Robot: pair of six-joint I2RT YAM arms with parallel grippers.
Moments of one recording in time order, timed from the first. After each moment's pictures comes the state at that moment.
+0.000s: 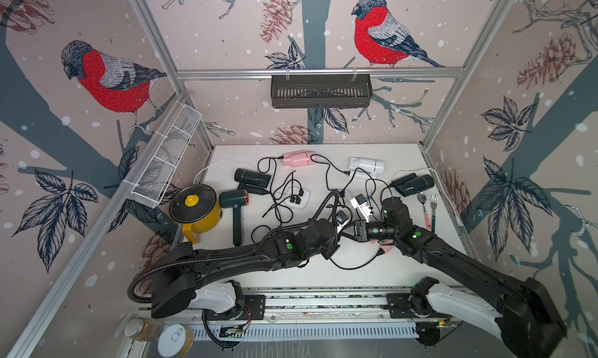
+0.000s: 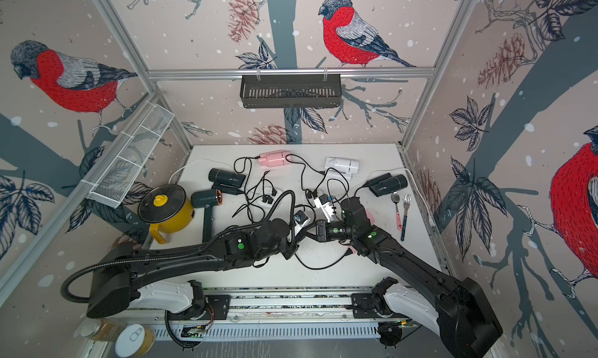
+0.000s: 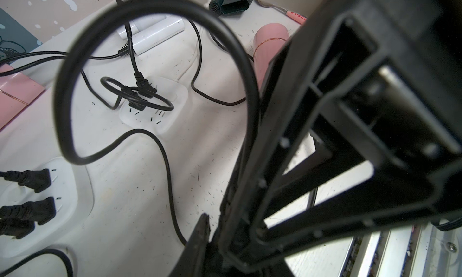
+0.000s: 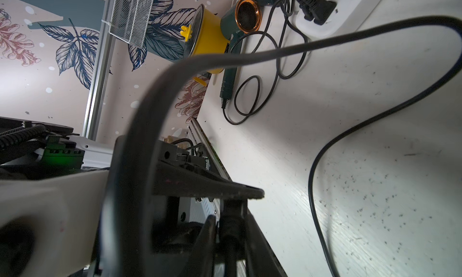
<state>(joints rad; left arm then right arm) -1.17 1.33 0.83 -0.16 -0.21 -0.12 0.59 1.04 0.51 0.02 -0.82 0.71</state>
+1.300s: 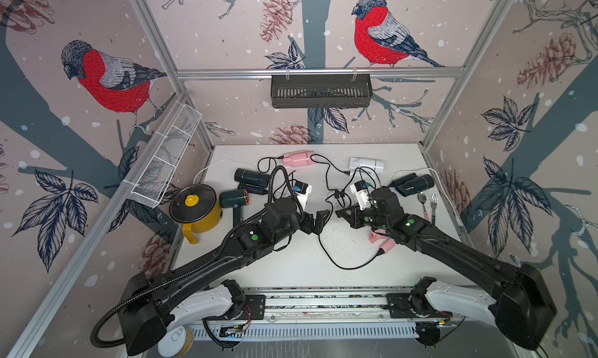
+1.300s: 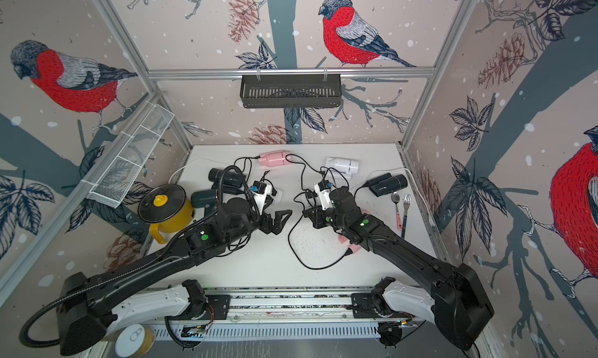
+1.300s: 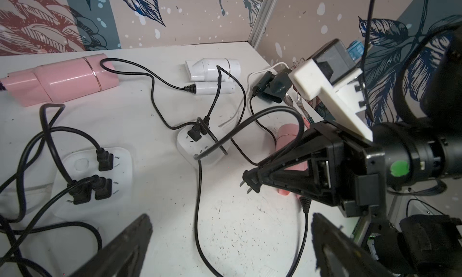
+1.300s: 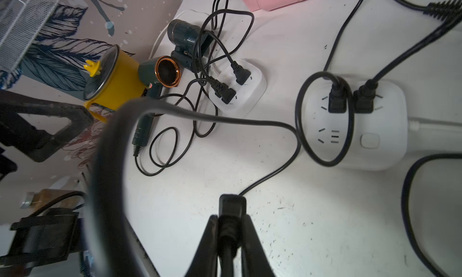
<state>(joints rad) -0.88 1.05 0.76 -0.11 -0.04 -0.41 0.67 1.18 0.73 -0.17 -0.25 0.44</state>
